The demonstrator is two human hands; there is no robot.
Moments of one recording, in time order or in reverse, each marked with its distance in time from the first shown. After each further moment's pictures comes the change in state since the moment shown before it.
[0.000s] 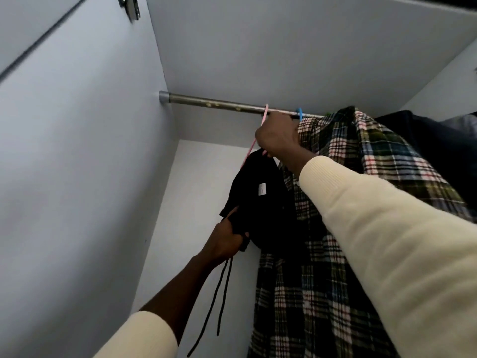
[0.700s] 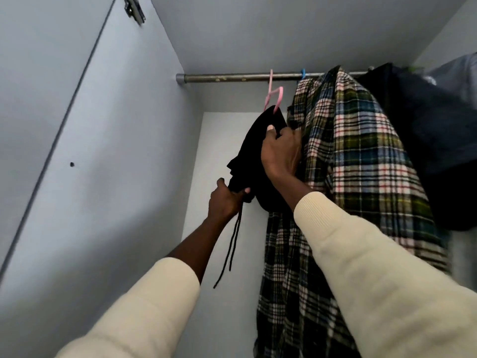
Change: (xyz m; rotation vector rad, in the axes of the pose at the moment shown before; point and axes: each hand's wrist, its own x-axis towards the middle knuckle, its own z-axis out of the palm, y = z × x) left_hand -0.092 0.097 0.018 0.355 0.363 -0.343; right_hand -0.119 0.046 -0.015 0.506 0.074 0.311
